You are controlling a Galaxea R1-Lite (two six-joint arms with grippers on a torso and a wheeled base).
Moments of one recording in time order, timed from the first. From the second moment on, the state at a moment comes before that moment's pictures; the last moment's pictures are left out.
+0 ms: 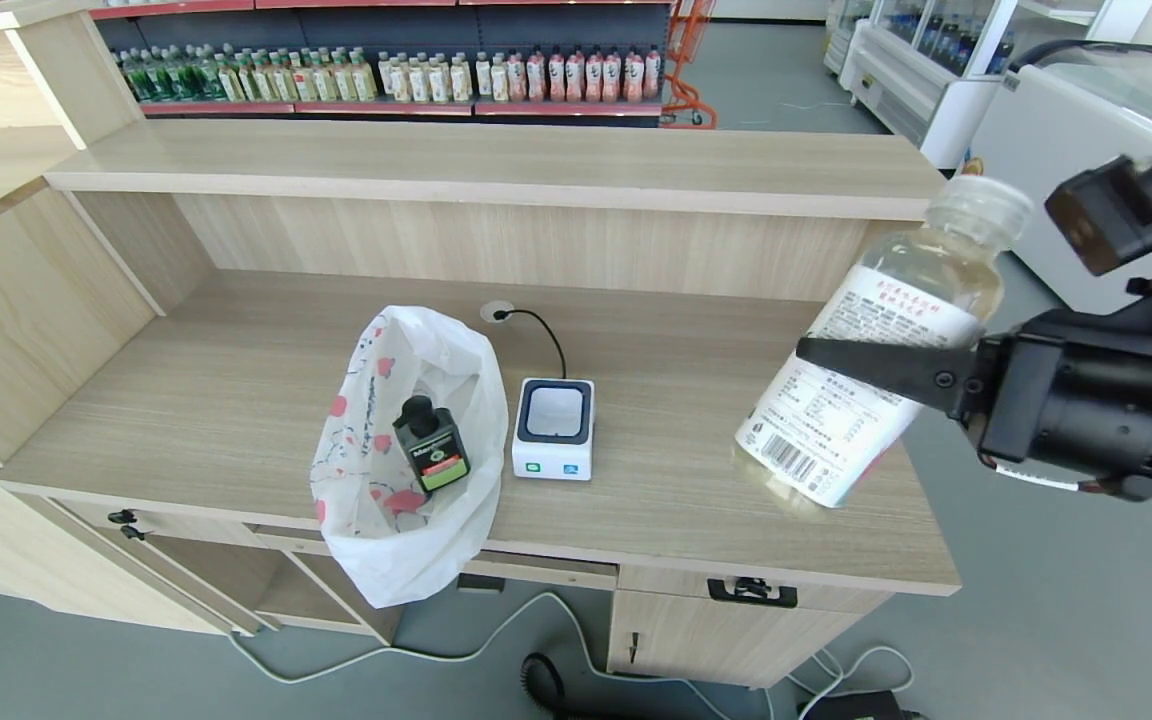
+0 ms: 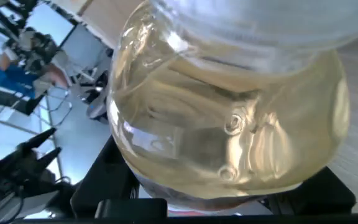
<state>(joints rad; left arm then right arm) -0.01 0.00 0.00 0.04 -0.04 0.03 0.51 1.33 -0.75 -0.58 0.46 0.35</state>
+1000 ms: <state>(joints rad) -0.01 0.00 0.00 0.04 -0.04 0.03 0.79 1.09 -0.85 -0.34 0.53 0.51</state>
